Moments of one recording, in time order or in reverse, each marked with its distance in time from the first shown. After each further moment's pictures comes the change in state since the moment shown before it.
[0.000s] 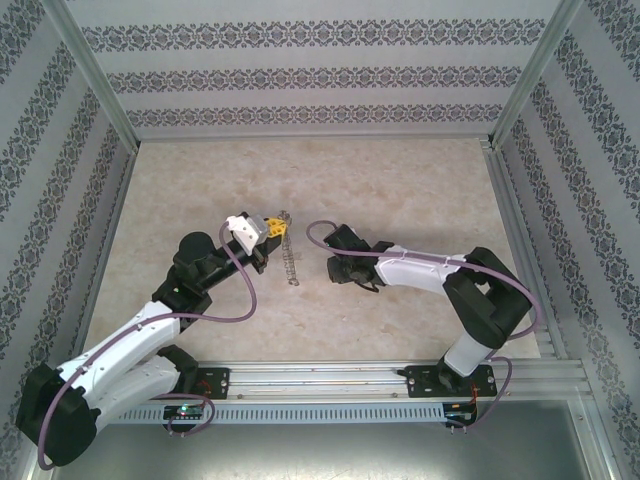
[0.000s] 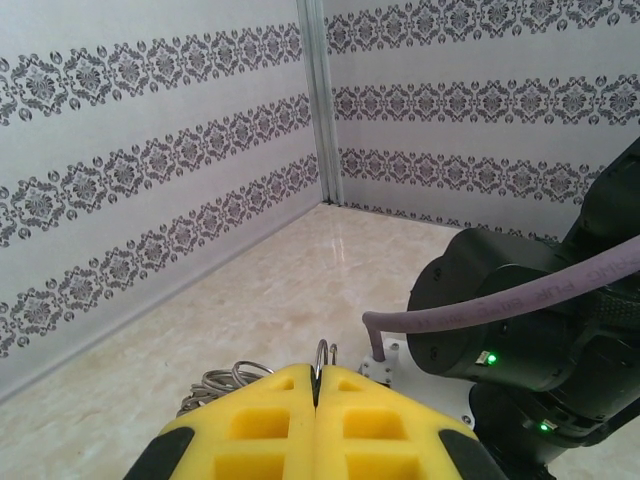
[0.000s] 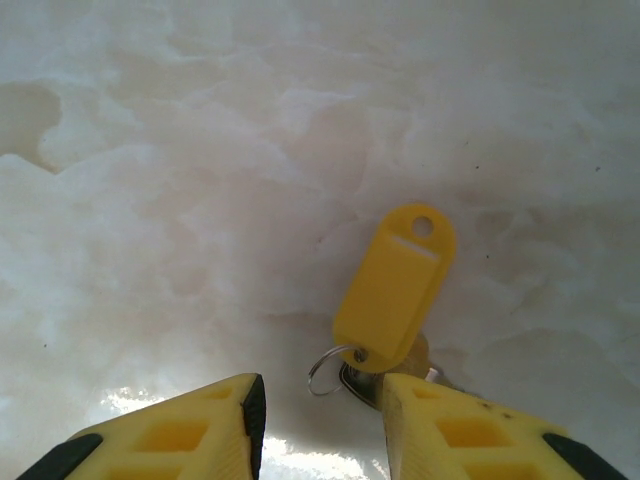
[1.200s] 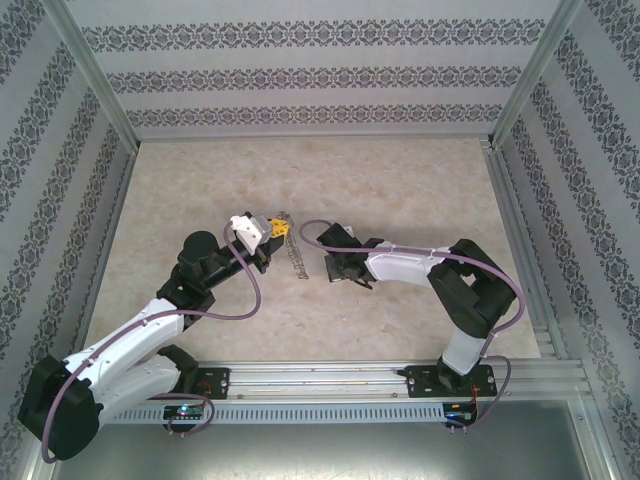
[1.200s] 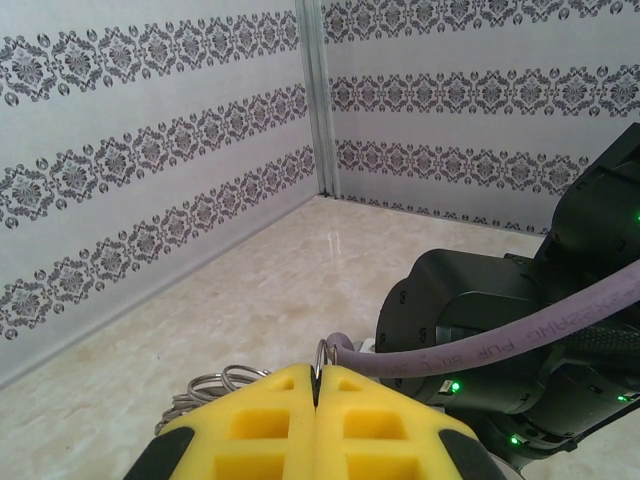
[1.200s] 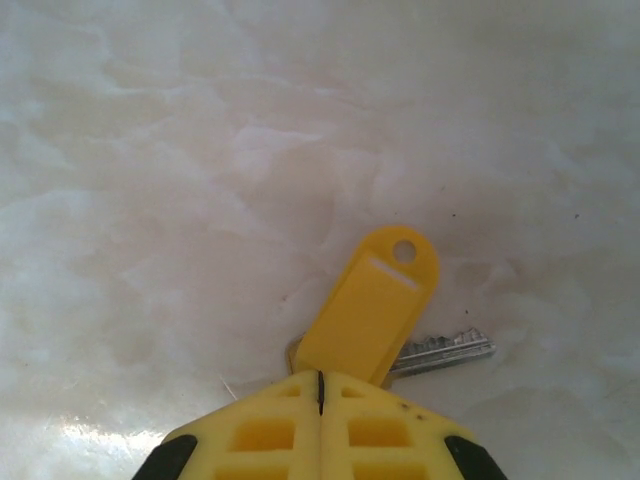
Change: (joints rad) left arm 0.002 0.043 -0.008 0.039 0.009 -0.008; right arm 0.006 0.086 0.058 -0.011 0.083 -0.008
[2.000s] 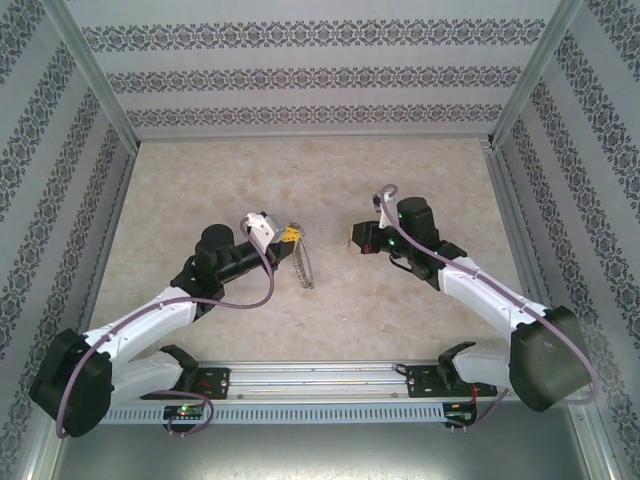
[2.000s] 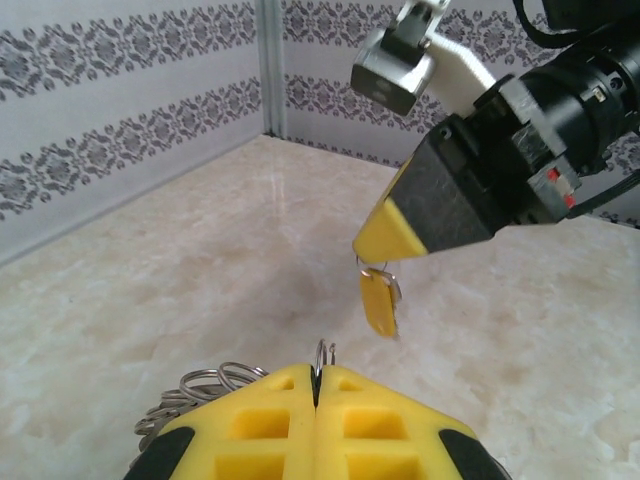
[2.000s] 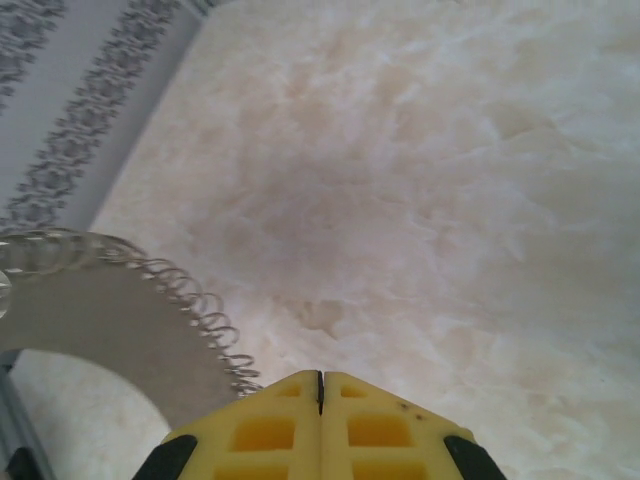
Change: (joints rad) left arm 0.000 0.161 0.023 -0.002 0.107 -0.065; right arm -0.367 -0.529 -0.257 0.359 -0.686 -0.029
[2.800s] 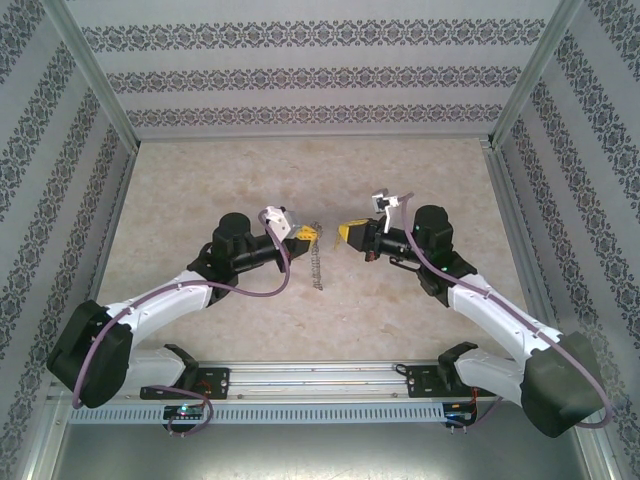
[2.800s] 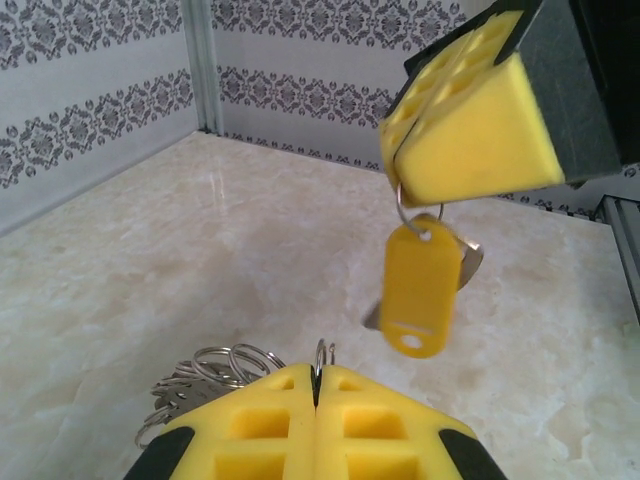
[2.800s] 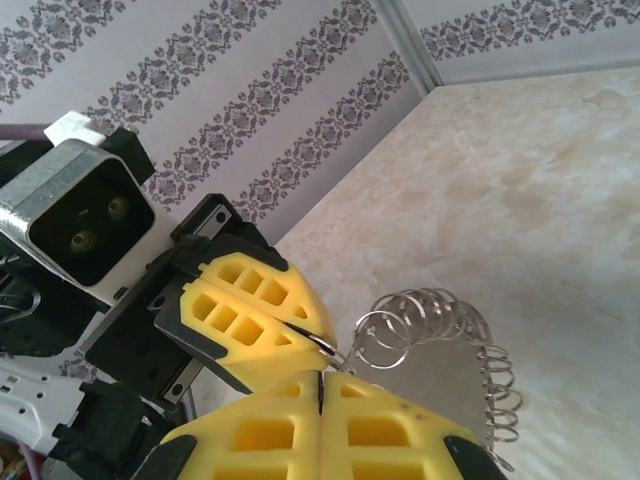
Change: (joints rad) left arm -0.032 0.159 0.098 0.036 0.105 0.009; right arm 0.039 -0.126 -0.078 0.293 -0.255 0.023
